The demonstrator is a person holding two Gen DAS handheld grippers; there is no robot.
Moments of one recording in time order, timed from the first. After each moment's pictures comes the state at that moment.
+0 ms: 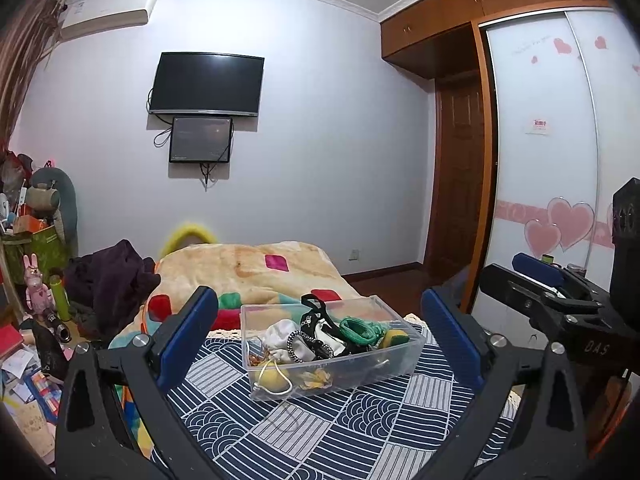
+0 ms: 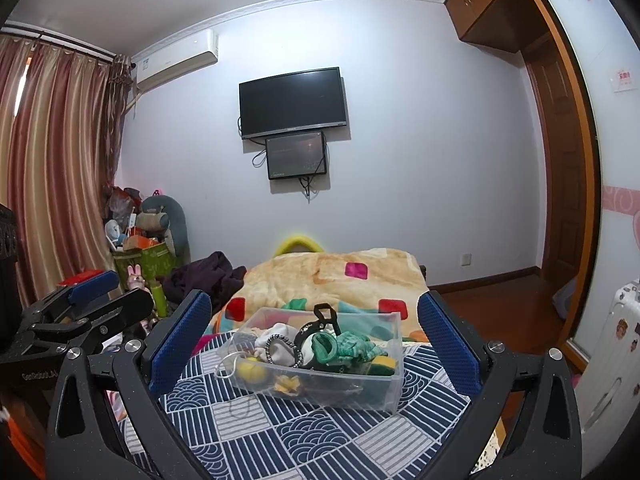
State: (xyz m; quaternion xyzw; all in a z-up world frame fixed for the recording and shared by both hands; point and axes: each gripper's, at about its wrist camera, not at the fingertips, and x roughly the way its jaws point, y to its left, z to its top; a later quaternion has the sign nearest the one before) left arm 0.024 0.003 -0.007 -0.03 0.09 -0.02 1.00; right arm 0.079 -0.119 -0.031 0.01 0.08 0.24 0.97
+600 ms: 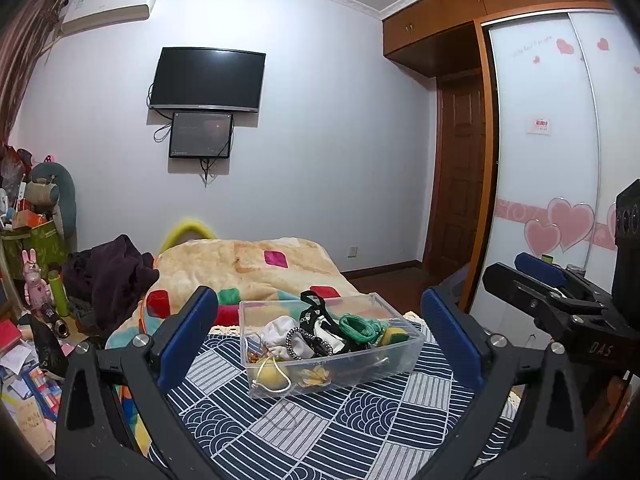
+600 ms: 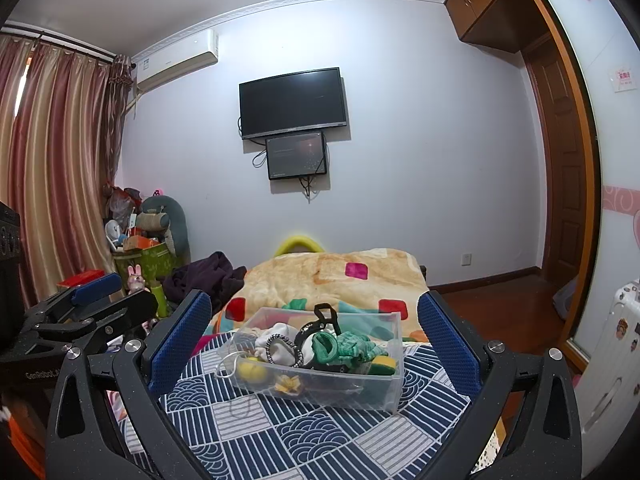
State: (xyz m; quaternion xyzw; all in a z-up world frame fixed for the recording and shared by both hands) left arm 0.028 0.004 -0.008 -0.04 0.09 -0.02 0.99; right arm 0.079 -0.119 -0.031 0.01 0.08 0.24 0.97
